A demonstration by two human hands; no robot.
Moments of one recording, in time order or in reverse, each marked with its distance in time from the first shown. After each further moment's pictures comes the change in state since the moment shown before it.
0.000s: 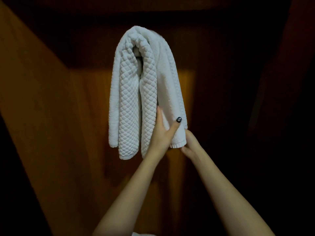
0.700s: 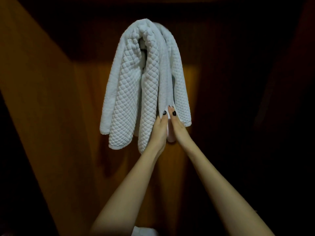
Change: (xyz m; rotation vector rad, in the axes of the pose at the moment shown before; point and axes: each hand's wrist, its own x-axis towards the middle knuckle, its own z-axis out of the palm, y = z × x) left_hand 0.006 -0.021 -0.005 -0.339 0.093 -0.299; right_hand -0.027 0.015 0.023 -0.719 -0.517 -0.454
